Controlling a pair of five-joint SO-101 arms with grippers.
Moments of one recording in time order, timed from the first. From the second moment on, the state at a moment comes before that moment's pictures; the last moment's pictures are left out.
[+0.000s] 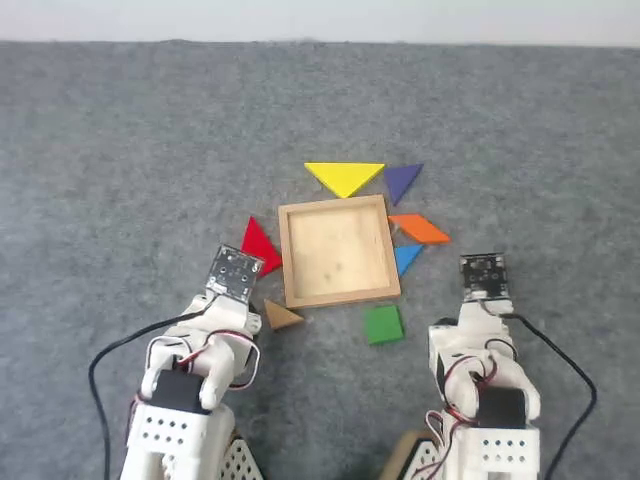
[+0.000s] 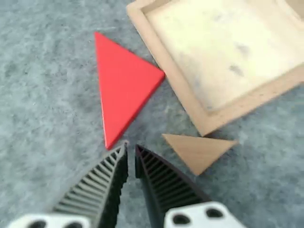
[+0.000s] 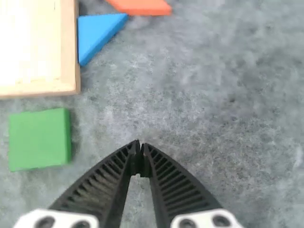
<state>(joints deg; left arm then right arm) 3.3 -89.2 97.1 57.5 -7.3 -2.6 -103.0 95.5 71.6 6.8</state>
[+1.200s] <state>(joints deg) -5.0 9.2 23.9 68.8 0.6 -2.8 -103.0 95.5 75.3 37.2</state>
